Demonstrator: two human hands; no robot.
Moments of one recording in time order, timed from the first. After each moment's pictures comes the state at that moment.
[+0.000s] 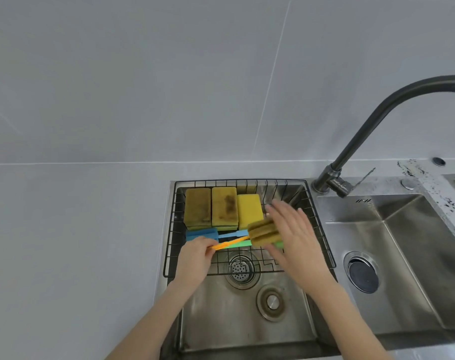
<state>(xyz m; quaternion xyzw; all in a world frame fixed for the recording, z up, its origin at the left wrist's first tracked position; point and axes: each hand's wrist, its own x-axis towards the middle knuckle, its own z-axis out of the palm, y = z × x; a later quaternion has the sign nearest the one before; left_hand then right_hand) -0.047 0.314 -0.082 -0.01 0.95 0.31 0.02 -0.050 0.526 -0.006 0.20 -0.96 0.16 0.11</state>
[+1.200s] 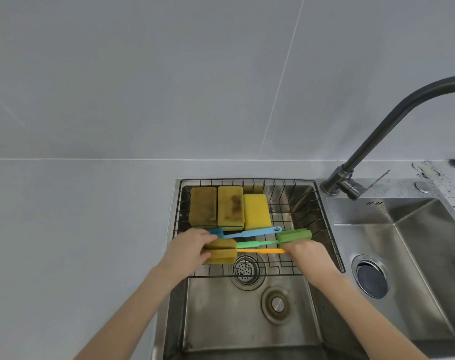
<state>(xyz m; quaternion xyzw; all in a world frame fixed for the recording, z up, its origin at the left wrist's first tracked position) -0.058 0.283 -0.037 0.11 0.96 0.18 0.16 -0.078 0.557 -0.062 0.17 -0.97 -0.05 -0.18</state>
